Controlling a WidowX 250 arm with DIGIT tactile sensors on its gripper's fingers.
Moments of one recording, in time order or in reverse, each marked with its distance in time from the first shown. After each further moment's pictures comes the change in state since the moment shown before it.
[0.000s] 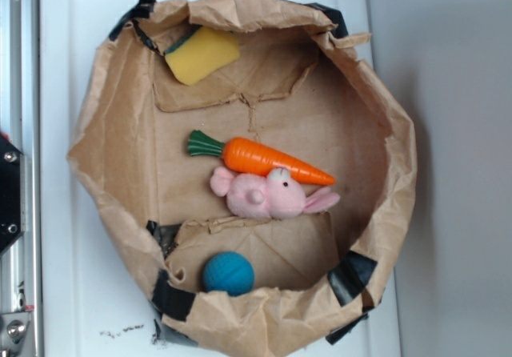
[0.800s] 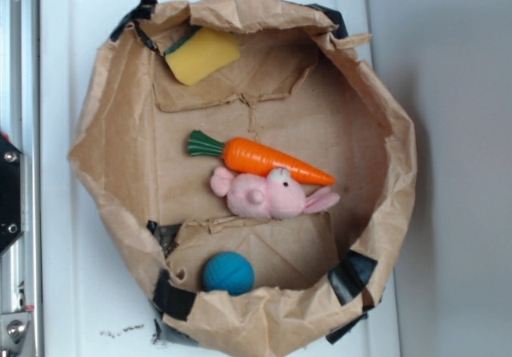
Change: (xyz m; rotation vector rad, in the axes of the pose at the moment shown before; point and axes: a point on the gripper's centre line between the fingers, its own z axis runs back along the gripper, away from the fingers) arm -0.034 -0.007 0.014 -0.009 -0.098 -0.014
